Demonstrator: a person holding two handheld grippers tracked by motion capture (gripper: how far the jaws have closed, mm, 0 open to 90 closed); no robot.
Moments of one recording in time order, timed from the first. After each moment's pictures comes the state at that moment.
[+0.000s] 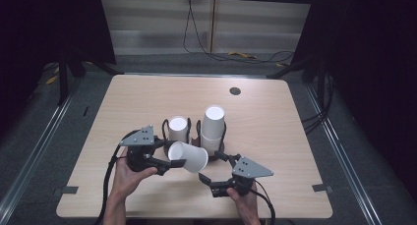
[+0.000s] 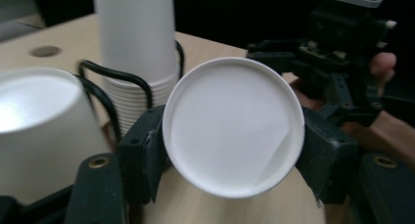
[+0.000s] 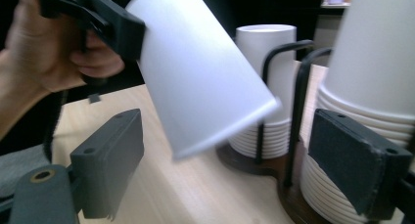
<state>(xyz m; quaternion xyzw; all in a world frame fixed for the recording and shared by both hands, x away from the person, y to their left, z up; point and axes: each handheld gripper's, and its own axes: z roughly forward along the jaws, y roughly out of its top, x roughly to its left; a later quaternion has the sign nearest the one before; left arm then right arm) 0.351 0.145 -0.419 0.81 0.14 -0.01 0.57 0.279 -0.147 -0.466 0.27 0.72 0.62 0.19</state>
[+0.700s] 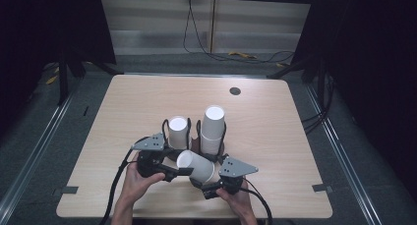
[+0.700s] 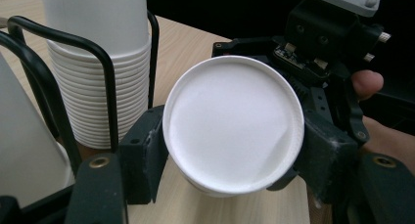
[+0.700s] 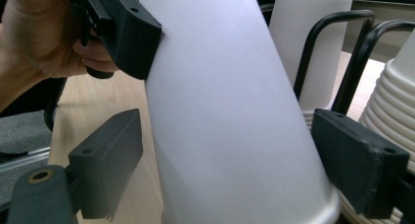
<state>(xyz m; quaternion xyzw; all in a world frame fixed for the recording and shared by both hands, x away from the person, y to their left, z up) 0.348 0.126 -0.438 0.81 0.14 -0.05 0.57 0.291 -0.126 -0.481 0.22 0.76 0.58 0.18</state>
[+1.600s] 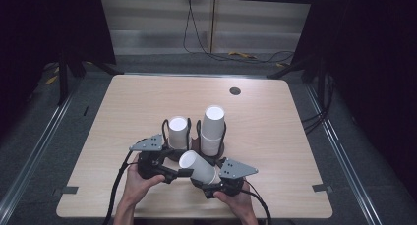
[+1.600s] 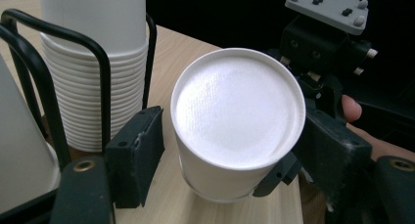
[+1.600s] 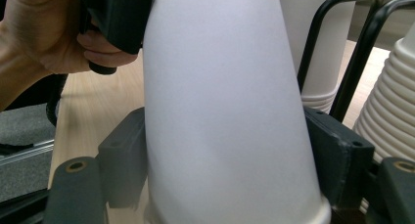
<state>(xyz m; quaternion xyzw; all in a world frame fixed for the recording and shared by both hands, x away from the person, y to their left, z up) 0.348 0.129 -0.447 0.79 0.15 -0.07 0.59 0.289 -0.129 -0.485 0.22 0.77 0.57 0.16</state>
